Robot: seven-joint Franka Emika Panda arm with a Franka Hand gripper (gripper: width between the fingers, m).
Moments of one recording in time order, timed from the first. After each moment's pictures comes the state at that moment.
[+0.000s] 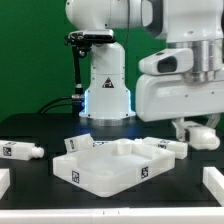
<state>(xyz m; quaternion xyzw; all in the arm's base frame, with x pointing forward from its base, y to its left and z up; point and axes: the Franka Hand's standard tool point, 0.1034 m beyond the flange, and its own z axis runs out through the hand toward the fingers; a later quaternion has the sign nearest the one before) 0.518 0.127 0.083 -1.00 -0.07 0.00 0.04</state>
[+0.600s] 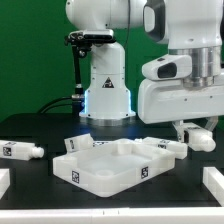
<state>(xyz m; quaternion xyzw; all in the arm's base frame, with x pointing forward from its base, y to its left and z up) 0.481 0.138 0.066 -1.00 -0.04 0.01 0.04</state>
